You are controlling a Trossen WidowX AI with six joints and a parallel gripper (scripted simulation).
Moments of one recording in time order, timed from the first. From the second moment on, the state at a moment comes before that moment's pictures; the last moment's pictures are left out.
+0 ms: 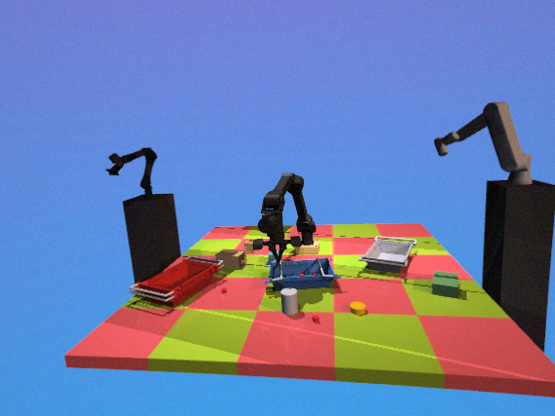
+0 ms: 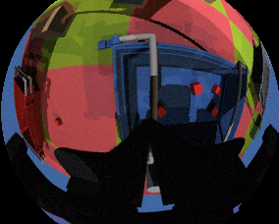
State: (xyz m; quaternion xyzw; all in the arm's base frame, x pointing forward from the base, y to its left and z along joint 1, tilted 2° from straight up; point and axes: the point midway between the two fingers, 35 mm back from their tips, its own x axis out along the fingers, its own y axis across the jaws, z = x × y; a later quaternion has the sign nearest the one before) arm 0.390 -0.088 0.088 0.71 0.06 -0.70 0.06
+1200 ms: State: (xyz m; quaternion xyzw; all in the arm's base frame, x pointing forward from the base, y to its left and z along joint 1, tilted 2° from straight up) arm 0.391 -0.008 0.131 0.61 0.35 -0.62 0.34
